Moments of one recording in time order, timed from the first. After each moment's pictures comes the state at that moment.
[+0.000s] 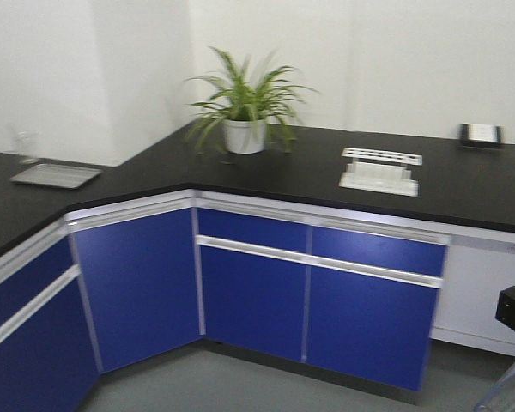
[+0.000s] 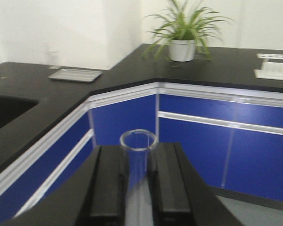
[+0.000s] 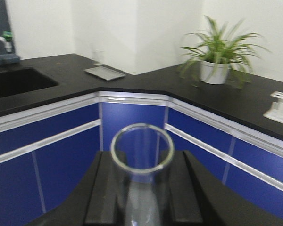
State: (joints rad) left arm -0.13 0.47 -0.60 0.43 0.38 -0.50; right arm 0.46 0.63 -0.76 0.05 0.33 -0.10
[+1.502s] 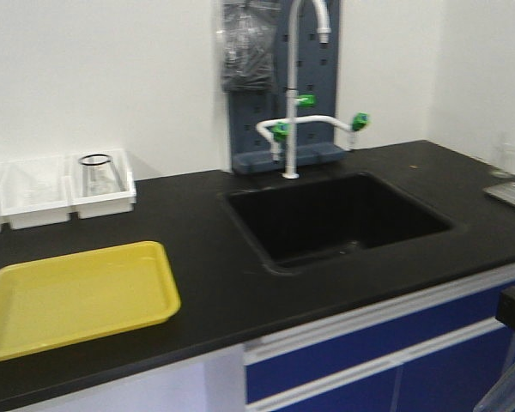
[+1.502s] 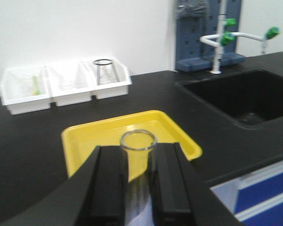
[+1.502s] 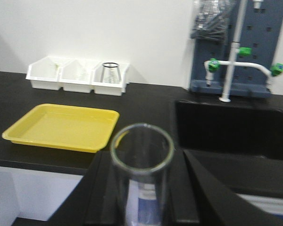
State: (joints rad) left arm -0.13 0.47 -0.60 0.43 0.38 -0.50; right arm 0.46 0.63 -0.76 0.05 0.33 -0.10
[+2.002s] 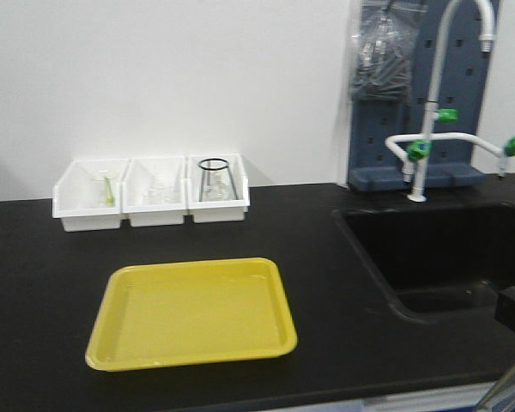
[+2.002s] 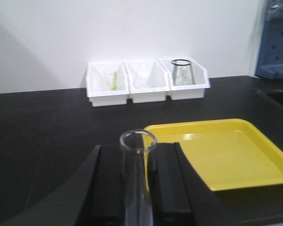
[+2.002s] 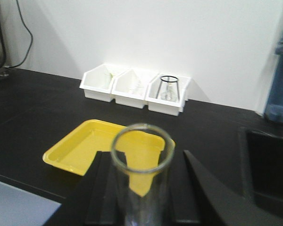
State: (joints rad) left arm -0.13 0.47 -0.60 0.43 0.38 -0.50; right arm 0.46 0.63 -0.76 0.05 0.33 -0.10
